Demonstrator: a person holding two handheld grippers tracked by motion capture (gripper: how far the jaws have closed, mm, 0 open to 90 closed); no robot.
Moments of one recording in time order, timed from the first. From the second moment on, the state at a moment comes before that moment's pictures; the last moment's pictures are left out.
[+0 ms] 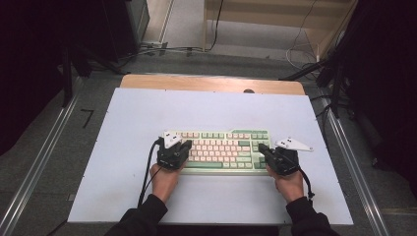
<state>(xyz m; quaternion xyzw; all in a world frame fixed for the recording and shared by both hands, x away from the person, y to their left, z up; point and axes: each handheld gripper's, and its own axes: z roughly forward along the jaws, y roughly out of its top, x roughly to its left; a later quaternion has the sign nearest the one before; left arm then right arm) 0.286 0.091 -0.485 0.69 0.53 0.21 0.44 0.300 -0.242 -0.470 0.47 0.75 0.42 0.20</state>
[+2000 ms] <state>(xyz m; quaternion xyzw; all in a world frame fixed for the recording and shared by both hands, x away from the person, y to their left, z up) 0.300 0.069 -0.495 0.71 0.53 0.20 0.42 0.301 -0.243 -0.470 0.47 0.75 0.42 0.20</state>
